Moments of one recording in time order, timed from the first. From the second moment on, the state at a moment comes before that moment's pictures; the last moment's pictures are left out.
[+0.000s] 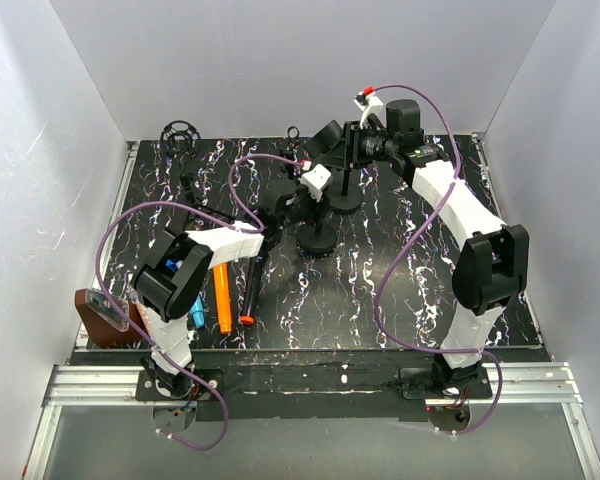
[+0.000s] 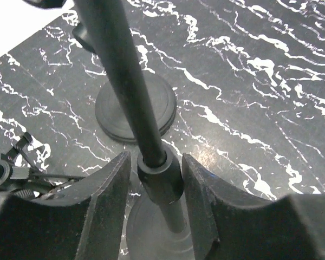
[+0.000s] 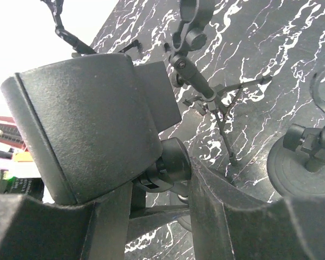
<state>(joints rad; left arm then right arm) -0.64 1.88 1.13 0.50 0.17 0.12 0.34 1.81 1.66 -0.29 -0.67 0.29</state>
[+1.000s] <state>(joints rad) -0.60 1.85 1.28 0.13 0.26 0.14 0.31 1.64 1.48 -0.33 -0.42 0.50</state>
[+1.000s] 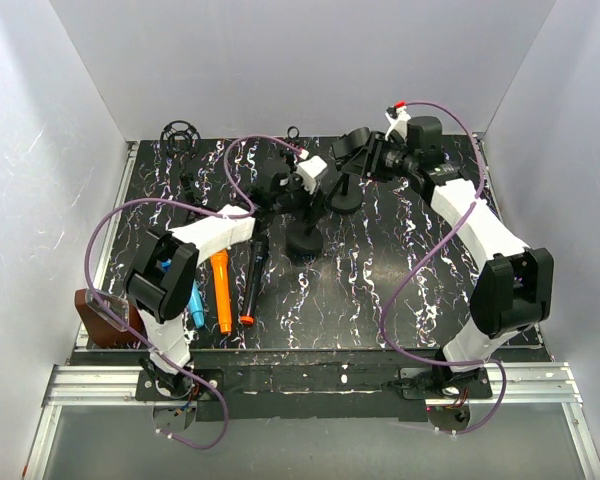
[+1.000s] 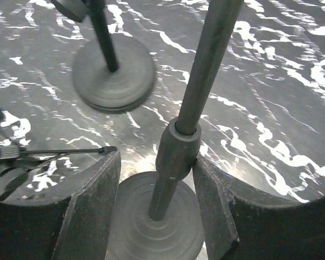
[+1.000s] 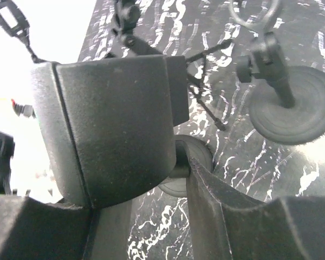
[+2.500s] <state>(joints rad) -0.41 2.00 1.39 0.08 0.81 -0.09 0.26 1.70 1.41 -0.08 -0.93 0.49</state>
